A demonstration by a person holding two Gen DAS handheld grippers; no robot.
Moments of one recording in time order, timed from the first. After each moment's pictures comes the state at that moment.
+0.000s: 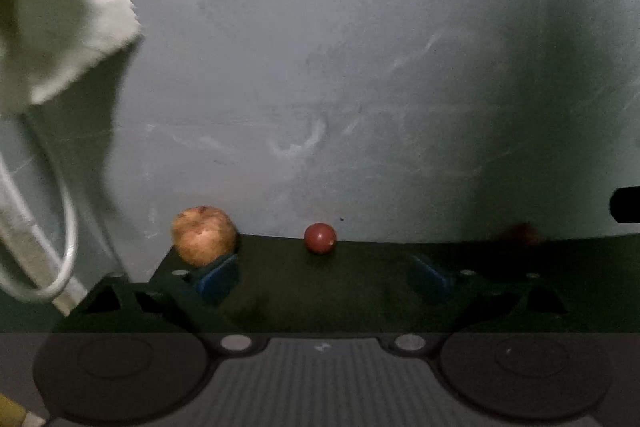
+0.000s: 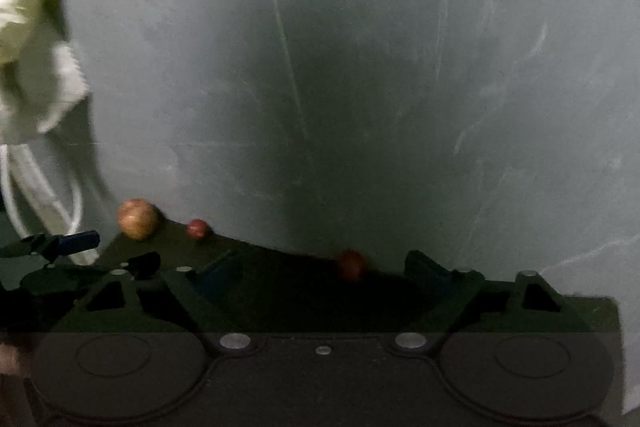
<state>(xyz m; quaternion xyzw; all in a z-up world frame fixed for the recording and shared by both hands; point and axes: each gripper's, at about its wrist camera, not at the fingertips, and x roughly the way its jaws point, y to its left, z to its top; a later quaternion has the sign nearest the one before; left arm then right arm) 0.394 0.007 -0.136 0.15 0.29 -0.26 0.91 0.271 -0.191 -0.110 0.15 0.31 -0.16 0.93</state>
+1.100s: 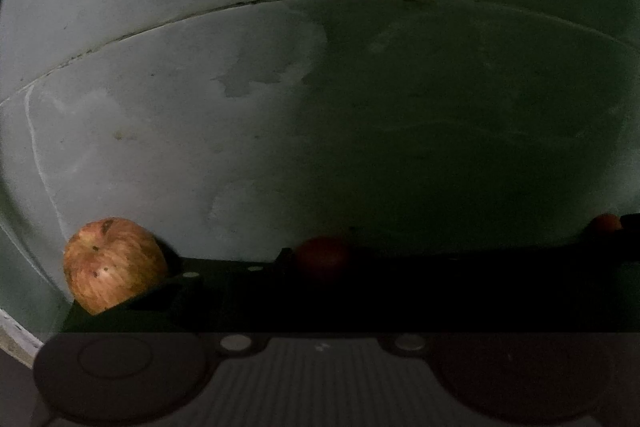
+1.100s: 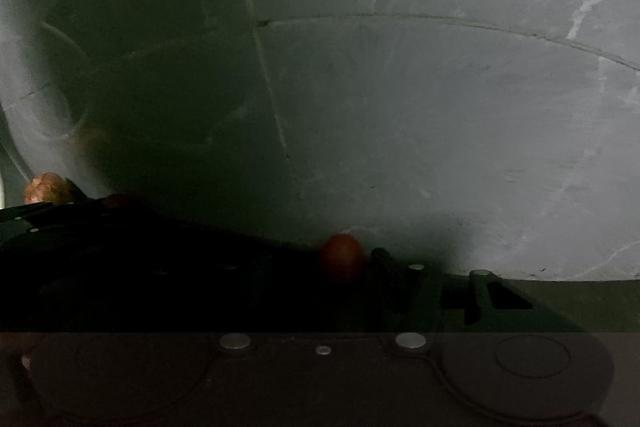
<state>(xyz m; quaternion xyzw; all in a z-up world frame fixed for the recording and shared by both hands) 0.475 -0.025 -0.220 0.16 0.31 -0.31 0.88 0.349 -0.205 -0.189 0.15 0.37 -0.21 0.89</state>
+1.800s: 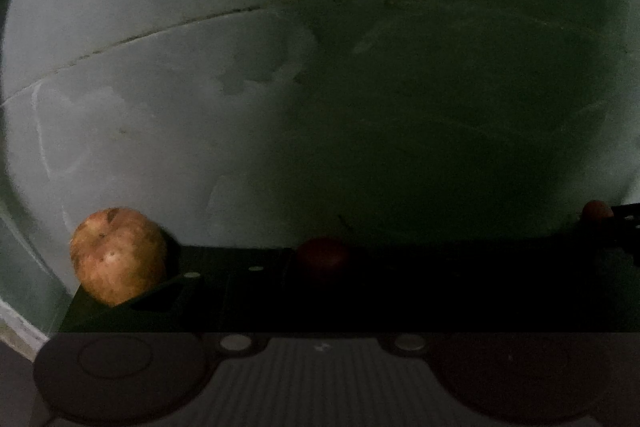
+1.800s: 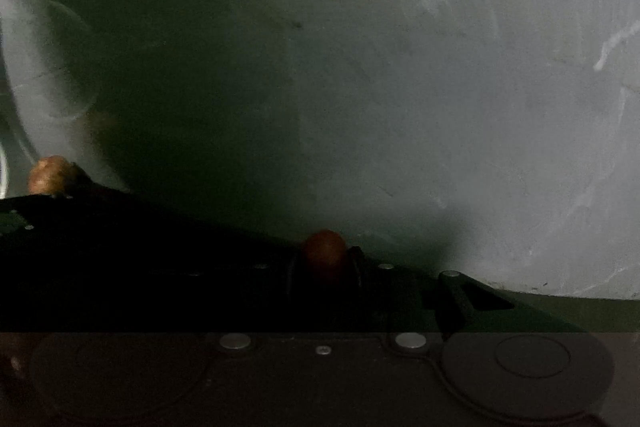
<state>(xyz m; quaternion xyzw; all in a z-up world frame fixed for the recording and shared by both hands) 0.469 -0.023 -0.205 0.16 0.32 -0.31 0.88 0.363 -0.190 -0.177 0.13 0.38 -0.19 0.90</state>
